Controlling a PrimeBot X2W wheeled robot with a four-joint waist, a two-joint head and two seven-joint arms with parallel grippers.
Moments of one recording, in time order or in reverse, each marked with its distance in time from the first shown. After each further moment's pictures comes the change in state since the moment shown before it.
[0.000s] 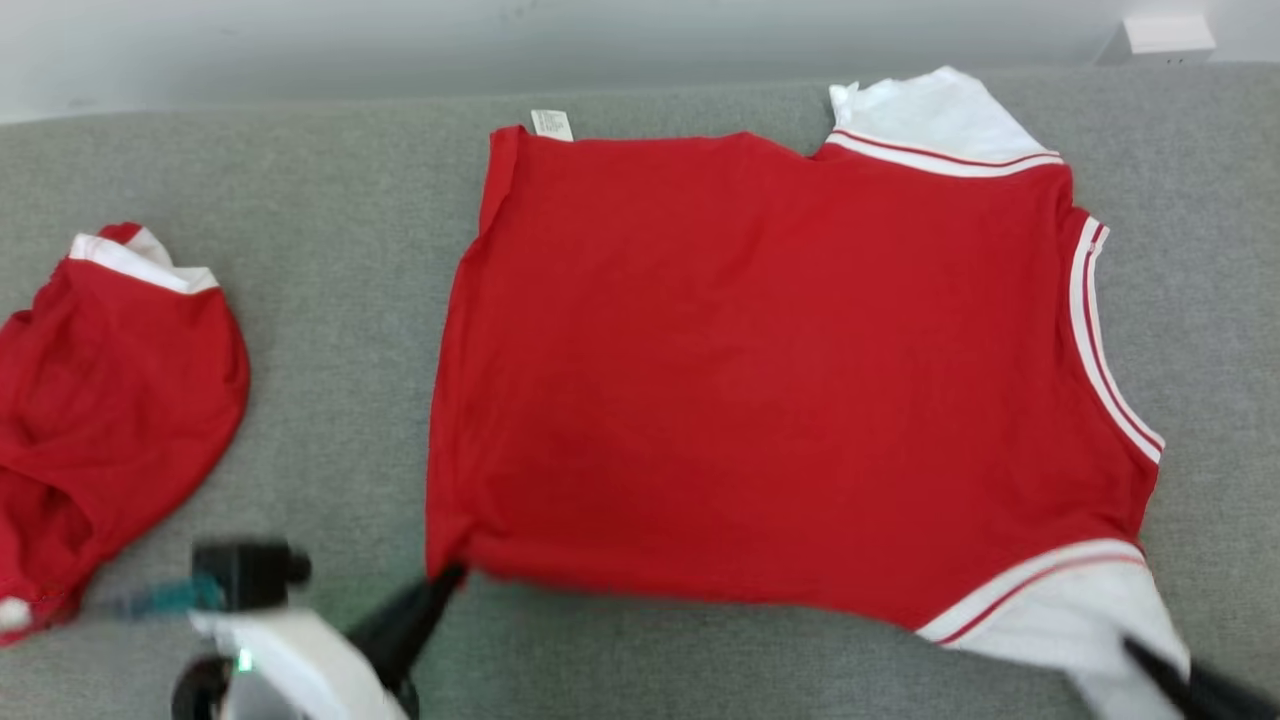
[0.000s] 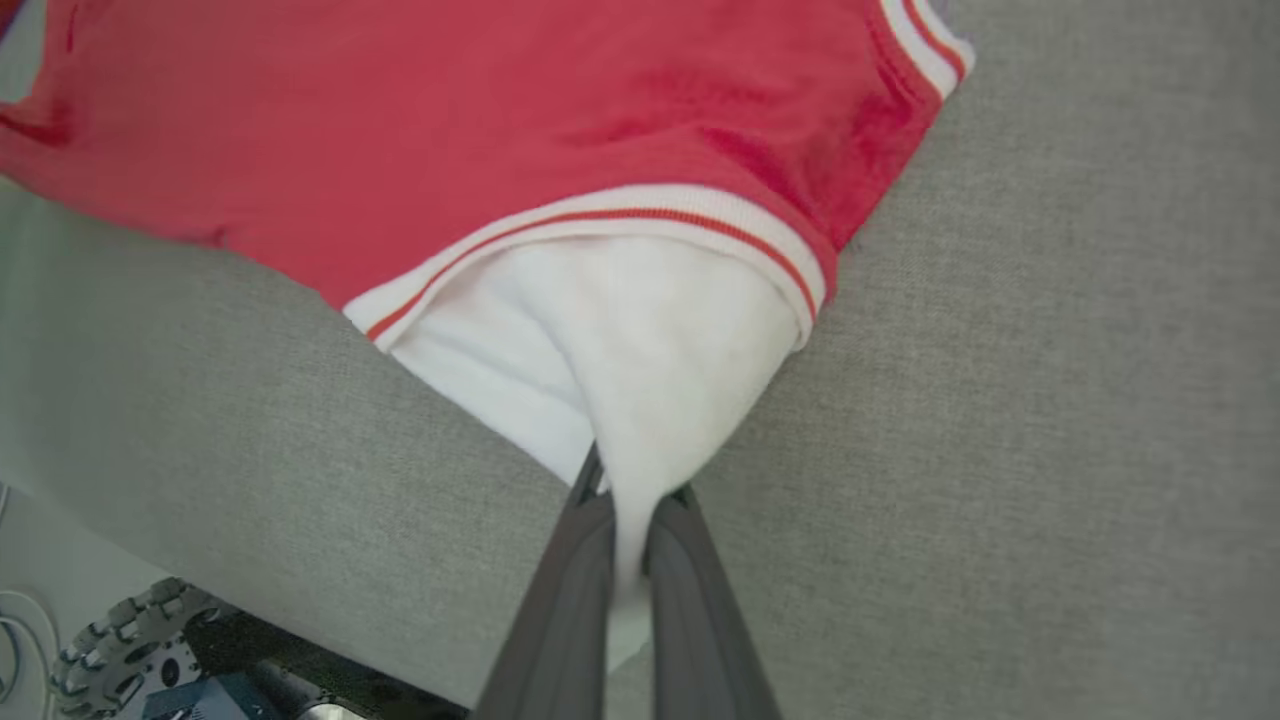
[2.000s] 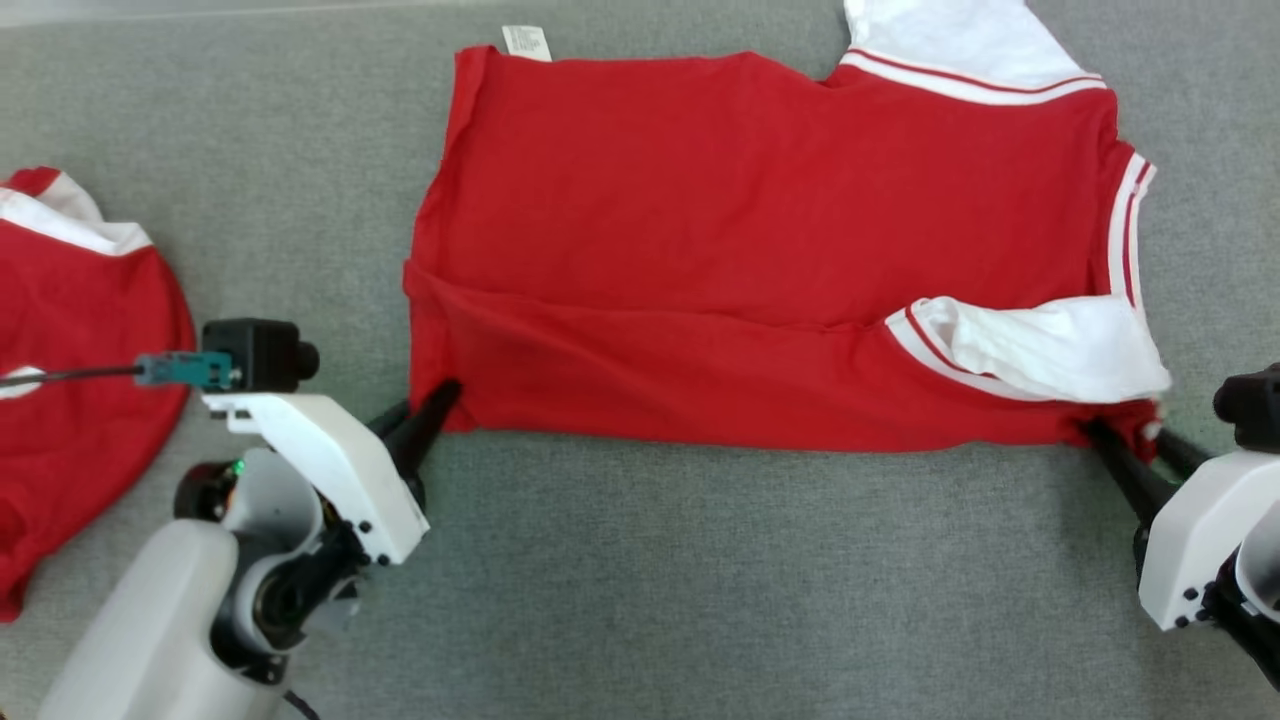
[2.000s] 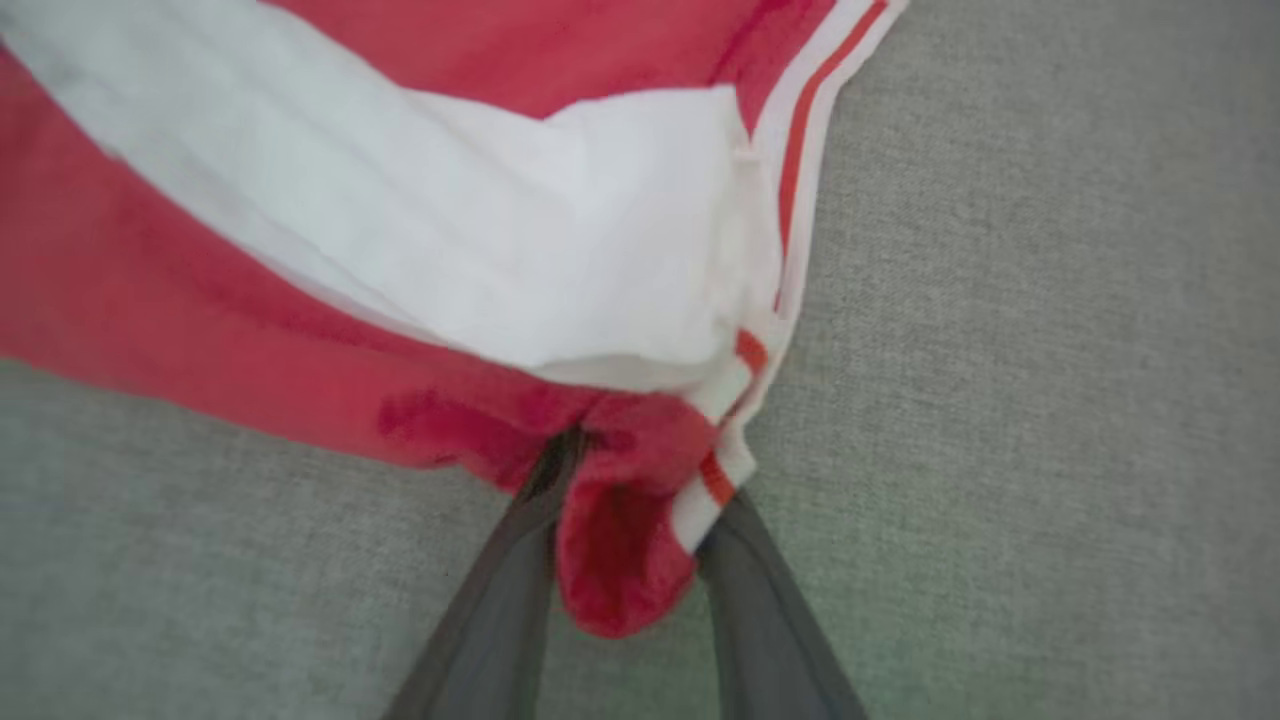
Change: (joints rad) left arm -0.466 -0.023 -0.057 0.273 -0.047 0.055 0.198; right arm -0.566 0.093 0.152 0.409 -0.262 -0.003 -0.054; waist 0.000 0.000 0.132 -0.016
